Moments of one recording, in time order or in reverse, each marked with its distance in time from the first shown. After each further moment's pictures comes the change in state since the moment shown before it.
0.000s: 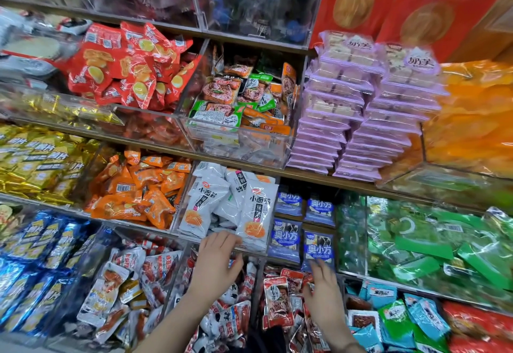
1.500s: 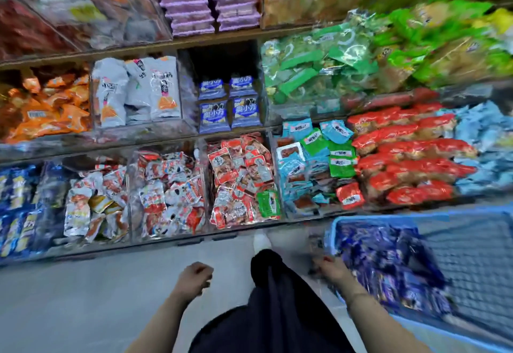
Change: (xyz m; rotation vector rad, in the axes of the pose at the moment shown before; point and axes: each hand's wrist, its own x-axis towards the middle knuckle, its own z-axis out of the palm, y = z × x) left_hand -0.291 0.068 0.051 -0.437 -0.745 -0.968; right_hand -0.296 0.194 0.080 0.729 -0.353 0.799
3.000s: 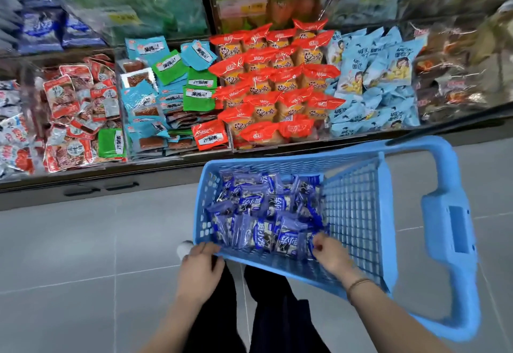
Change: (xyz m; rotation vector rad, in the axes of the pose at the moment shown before) left_hand -0.059 0.008 0.400 0.639 0.175 0.416; right_hand 0.071 0.230 -0.288 -0.621 -0.001 -0.162
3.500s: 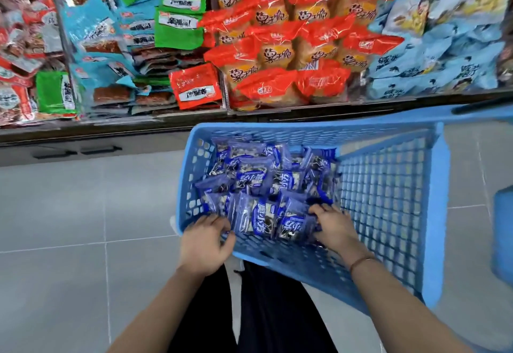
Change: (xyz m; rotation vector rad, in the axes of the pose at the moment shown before) left_hand 0.053 0.005 0.044 0.135 0.036 0.203; right_hand 0.080 0.010 0.024 -0.467 -0.056 -0.191
